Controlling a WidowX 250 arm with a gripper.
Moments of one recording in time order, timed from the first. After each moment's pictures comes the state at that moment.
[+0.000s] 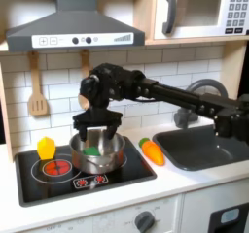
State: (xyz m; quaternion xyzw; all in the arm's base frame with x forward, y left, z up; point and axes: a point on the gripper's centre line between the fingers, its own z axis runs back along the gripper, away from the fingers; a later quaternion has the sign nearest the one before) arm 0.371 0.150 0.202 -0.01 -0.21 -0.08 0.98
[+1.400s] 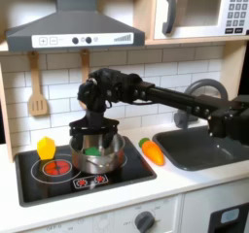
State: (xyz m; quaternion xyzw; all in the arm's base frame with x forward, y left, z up) arm 0.364 0.164 0.187 0.02 -0.16 -0.06 0.98
